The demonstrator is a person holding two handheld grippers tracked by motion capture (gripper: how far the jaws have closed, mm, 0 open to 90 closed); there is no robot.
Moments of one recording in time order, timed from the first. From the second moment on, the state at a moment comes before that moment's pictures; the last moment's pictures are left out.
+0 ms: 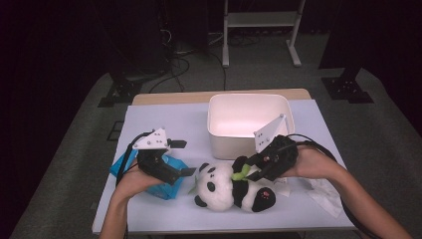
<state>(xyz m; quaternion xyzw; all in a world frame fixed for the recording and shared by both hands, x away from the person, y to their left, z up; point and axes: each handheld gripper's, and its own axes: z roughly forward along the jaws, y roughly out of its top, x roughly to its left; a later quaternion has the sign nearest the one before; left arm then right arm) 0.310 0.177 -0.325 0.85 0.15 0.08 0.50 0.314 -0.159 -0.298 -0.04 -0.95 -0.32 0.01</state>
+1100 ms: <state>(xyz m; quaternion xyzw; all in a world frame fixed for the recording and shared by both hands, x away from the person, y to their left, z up) 0.307 0.181 -0.321 0.84 0.15 0.09 0.51 0.309 -0.134 -0.308 -0.02 -0.95 -0.30 0.02</state>
